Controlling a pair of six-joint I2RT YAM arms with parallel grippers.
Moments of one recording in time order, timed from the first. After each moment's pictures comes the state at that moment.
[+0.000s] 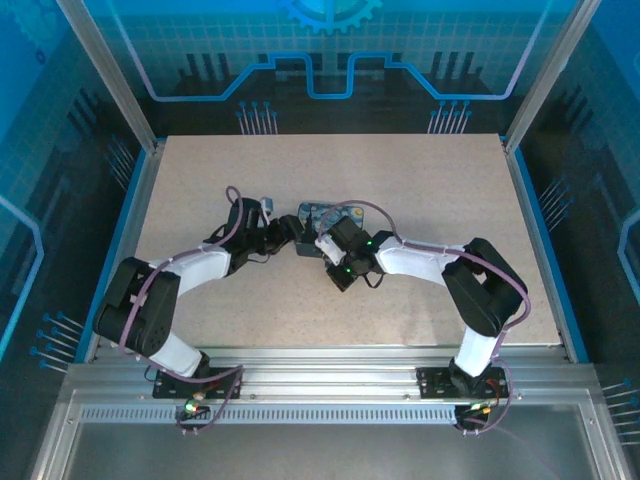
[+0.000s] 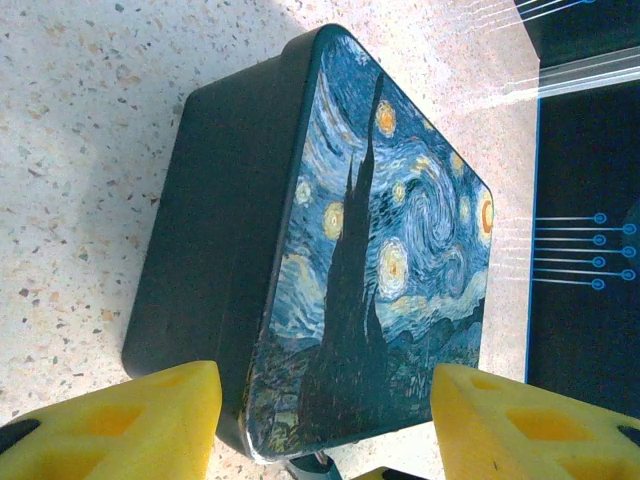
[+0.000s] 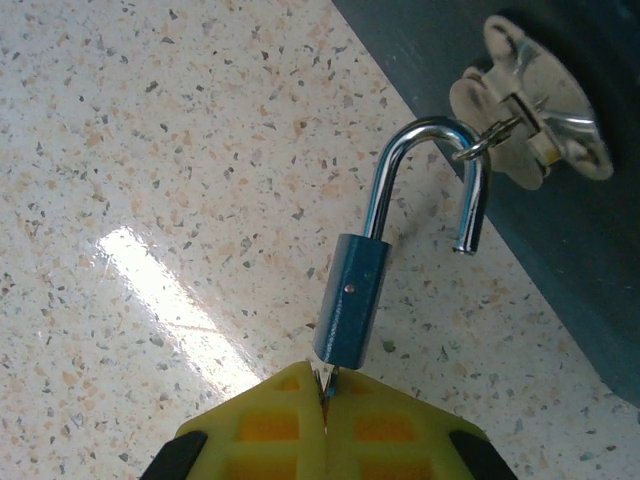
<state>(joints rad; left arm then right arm) -0.31 1.55 0.75 0.16 0.40 -0.94 0.75 1.76 1.06 -0.44 -0.10 -0.02</state>
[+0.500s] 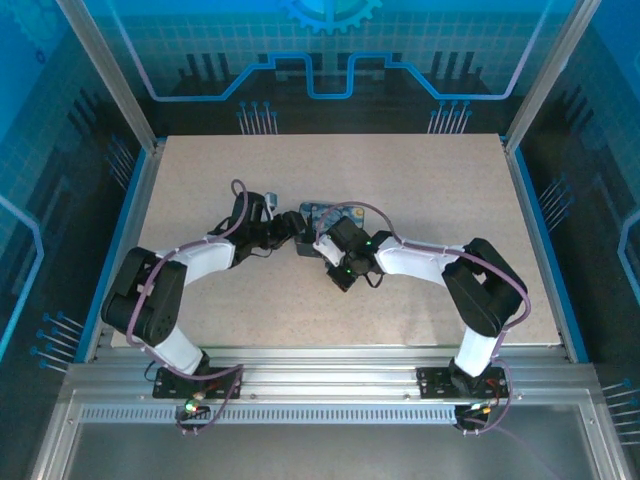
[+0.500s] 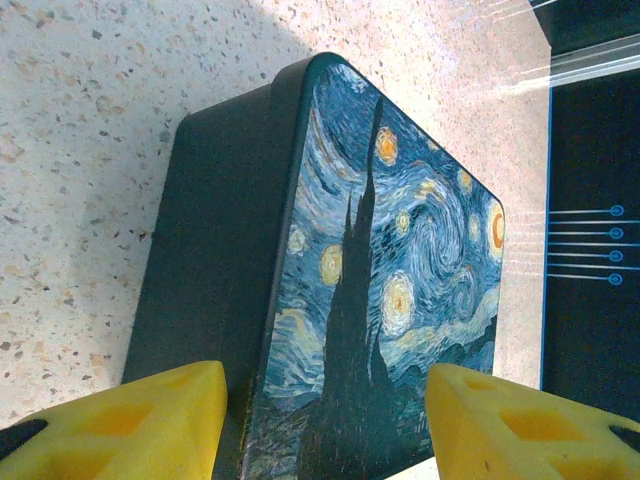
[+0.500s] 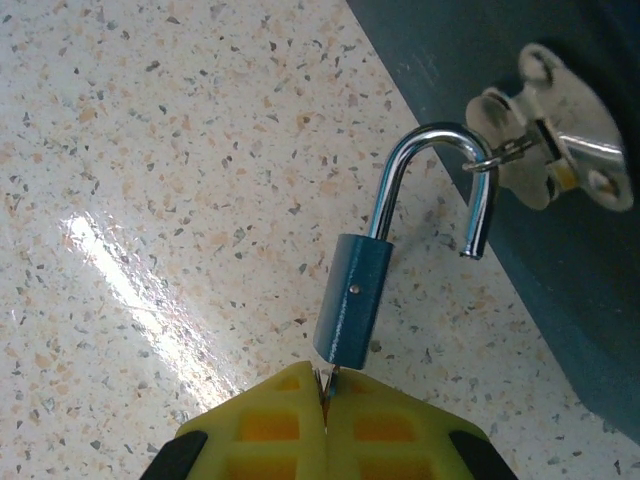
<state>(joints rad) -0.31 1.62 0.81 0.14 0.42 -0.90 0.76 1.76 1.06 -0.46 -0.07 -0.11</state>
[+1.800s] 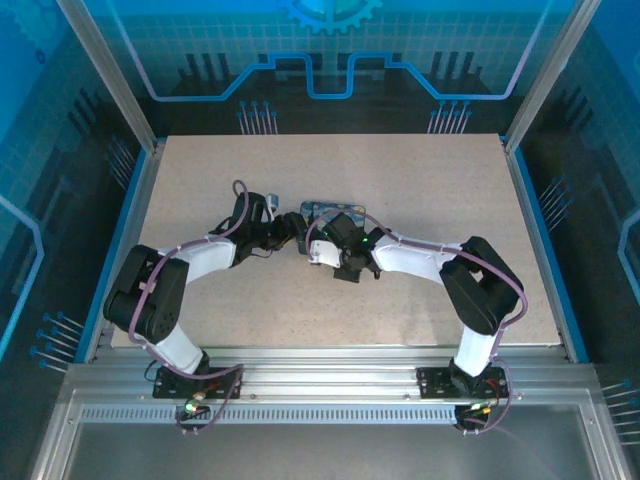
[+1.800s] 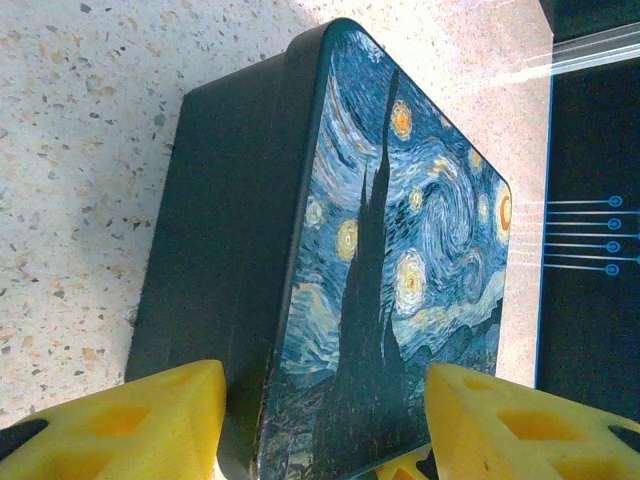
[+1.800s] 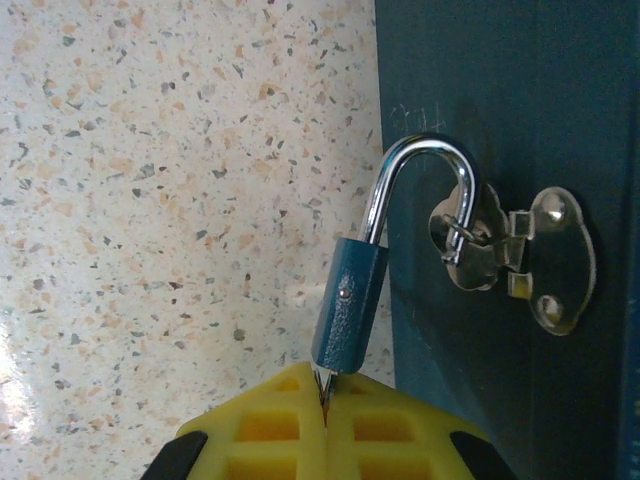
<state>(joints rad) -0.31 1.64 0.82 0.14 0.44 -0.90 0.76 1.78 1.11 -0.47 0.11 -0.65</state>
